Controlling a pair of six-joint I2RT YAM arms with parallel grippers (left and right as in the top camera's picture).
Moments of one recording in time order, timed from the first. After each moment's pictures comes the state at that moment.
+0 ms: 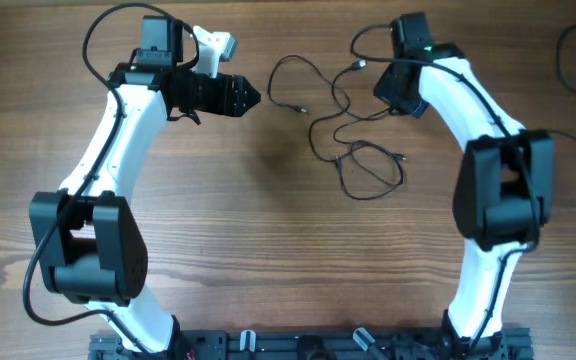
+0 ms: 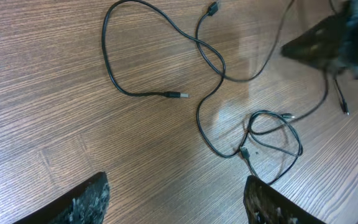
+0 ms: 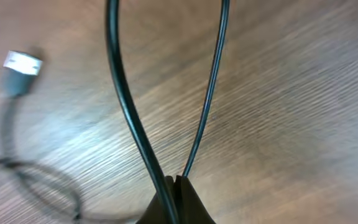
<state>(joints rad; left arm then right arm) -0.10 1.87 1.49 -0.69 0.60 0.08 0.17 2.15 1.70 -0.80 0.10 0.72</state>
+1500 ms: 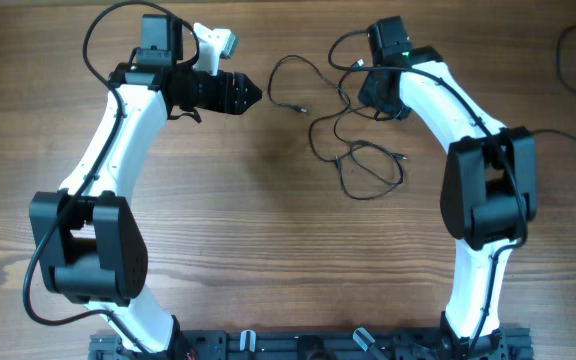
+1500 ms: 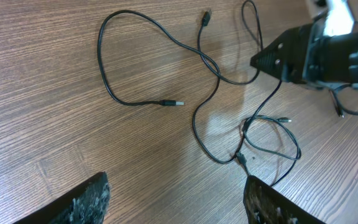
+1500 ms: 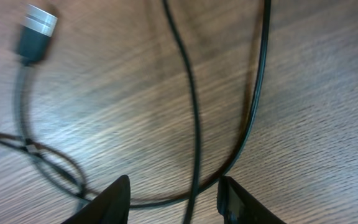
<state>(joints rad) -0.10 1.87 1.49 -0.66 0.62 0.08 0.24 2.20 1.70 -0.78 0.16 0.68</state>
